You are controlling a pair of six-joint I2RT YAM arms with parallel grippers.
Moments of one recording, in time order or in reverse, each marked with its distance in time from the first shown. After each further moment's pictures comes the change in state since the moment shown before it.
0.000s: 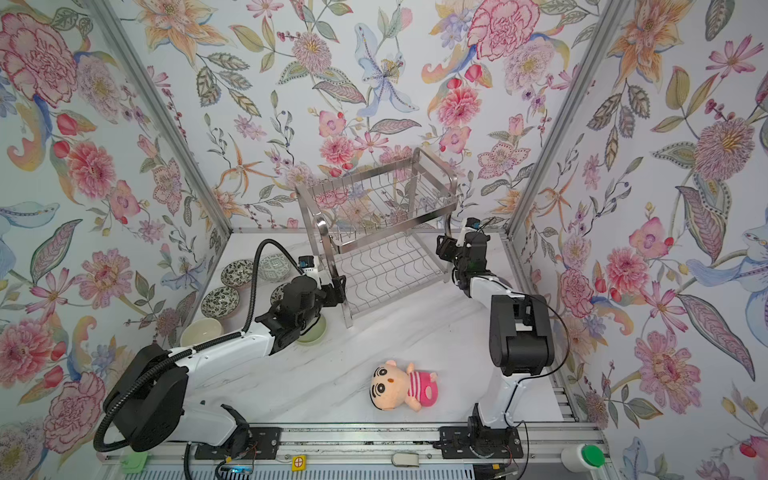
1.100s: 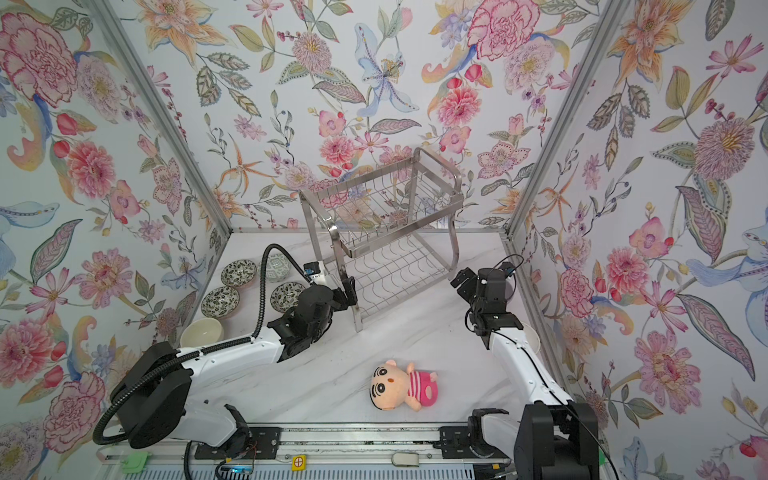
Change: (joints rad) left arm -0.130 0.020 0.016 0.012 -0.228 -0.116; right arm -0.013 -0.634 -0.377 -0.464 0.270 0.303
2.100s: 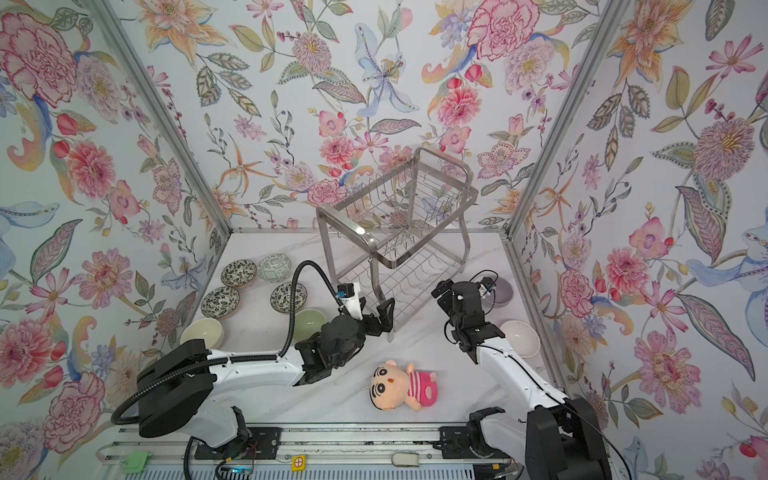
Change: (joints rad) left arm -0.315 0.131 0.007 0.302 -0.060 -0.029; right arm 0.219 -0.076 -0.159 0.039 0.116 0.276
